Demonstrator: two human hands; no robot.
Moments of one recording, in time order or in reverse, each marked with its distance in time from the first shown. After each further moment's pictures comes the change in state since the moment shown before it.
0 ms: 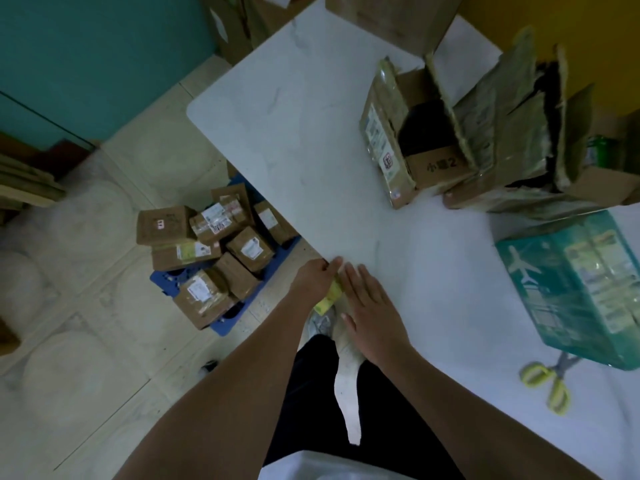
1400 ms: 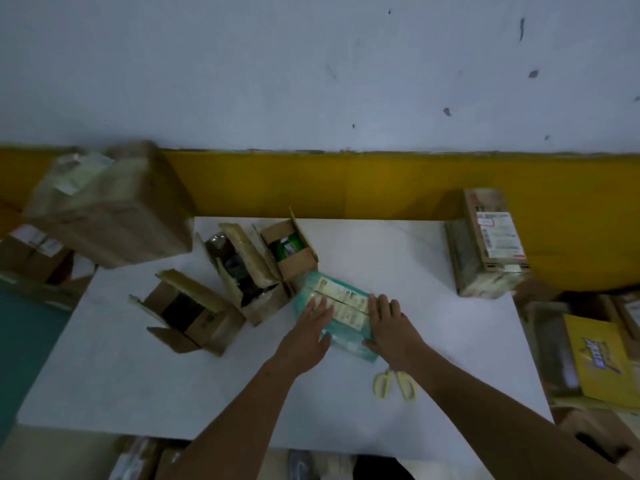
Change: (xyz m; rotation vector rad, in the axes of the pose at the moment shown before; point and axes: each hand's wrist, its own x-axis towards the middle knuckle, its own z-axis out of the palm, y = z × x) left_hand -0.087 0.231 0.202 0.993 -0.280 1.084; right_hand -0.210 0.250 -0.108 0.119 0.160 0.772
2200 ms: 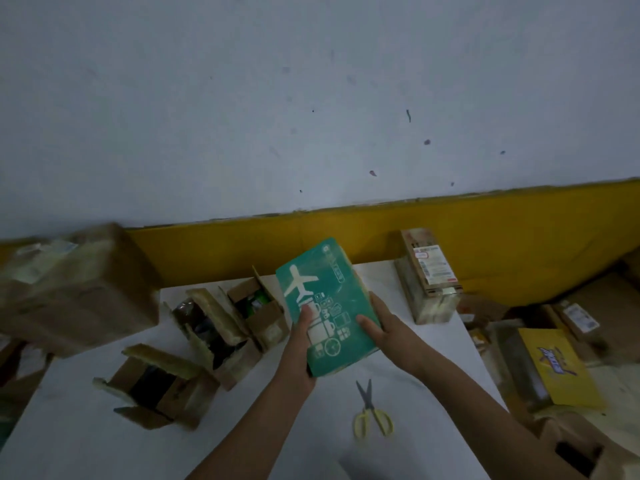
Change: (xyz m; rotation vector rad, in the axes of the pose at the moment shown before) left_hand 0.010 0.128 -0.064 -1.725 0.032 -0.173; right_hand -0.085 0.028 -0.144 1.241 0.151 0.085
